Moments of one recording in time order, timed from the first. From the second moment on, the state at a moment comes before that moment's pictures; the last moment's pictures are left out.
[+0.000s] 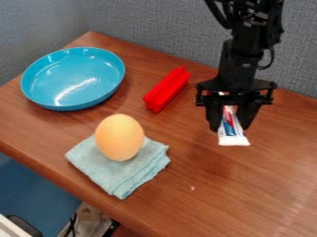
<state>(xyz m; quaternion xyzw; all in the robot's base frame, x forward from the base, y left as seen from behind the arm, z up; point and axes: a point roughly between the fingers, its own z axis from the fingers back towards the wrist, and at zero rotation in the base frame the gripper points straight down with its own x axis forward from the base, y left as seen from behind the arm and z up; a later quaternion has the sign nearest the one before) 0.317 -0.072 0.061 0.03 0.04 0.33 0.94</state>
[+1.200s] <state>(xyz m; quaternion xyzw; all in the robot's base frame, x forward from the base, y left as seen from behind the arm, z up) 0.331 -0.036 0.121 -0.01 0.04 0.35 0.93</state>
